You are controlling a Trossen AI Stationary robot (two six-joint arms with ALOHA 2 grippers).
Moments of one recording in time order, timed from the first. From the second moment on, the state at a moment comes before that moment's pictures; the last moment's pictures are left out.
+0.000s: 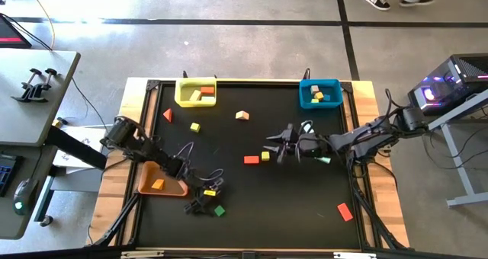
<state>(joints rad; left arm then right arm) -0.42 1.86 0.47 0.88 0.38 0.29 0.11 1.42 0.45 0.67 0.32 0.34</state>
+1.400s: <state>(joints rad) 0.06 1.55 0.51 0.71 0.20 -0.29 0.30 1.42 0.55 0.60 0.27 -0.57</state>
